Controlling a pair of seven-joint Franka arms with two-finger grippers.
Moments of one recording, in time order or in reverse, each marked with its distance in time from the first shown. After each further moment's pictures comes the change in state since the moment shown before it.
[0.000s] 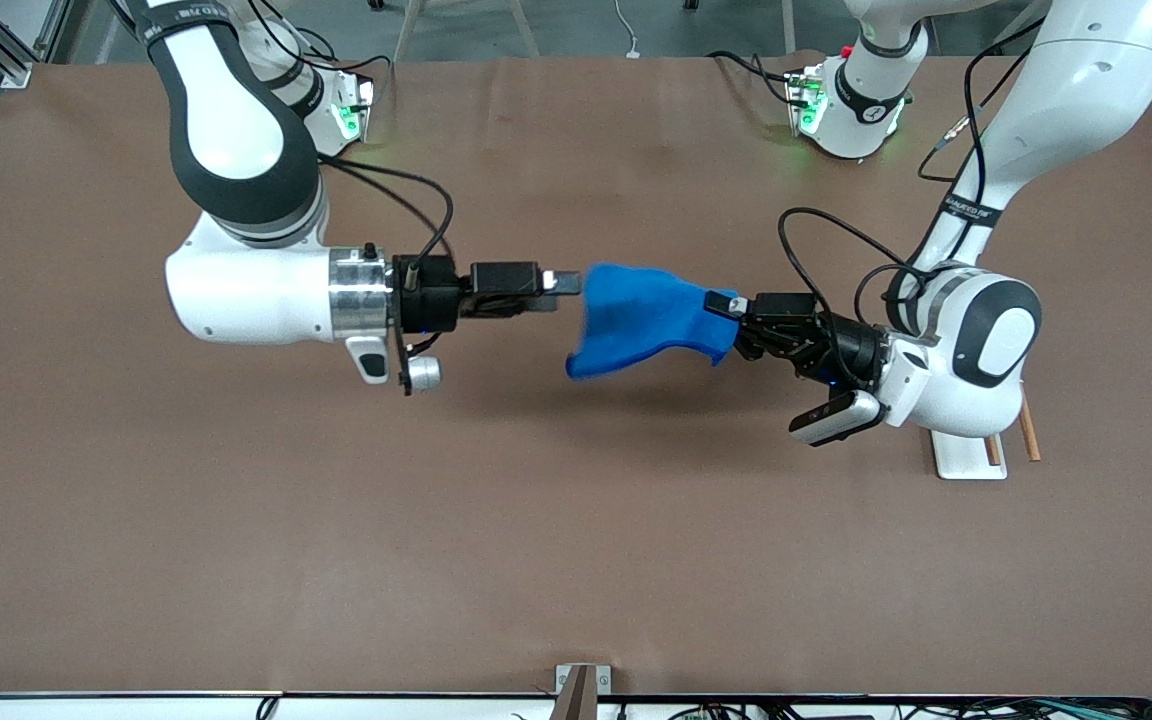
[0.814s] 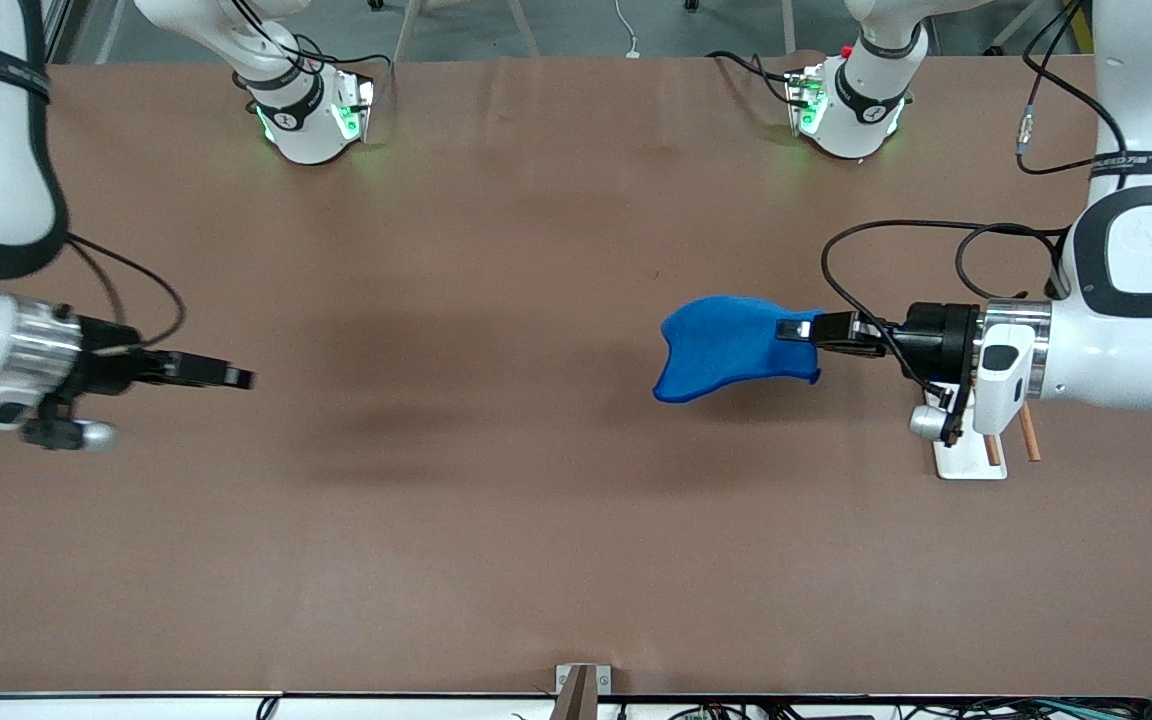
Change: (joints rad) left arm 0.038 -0.109 0.000 0.230 0.727 0.101 -0.713; right arm -0.257 -0.110 -0.249 -0.010 -0.847 -0.271 -0.019
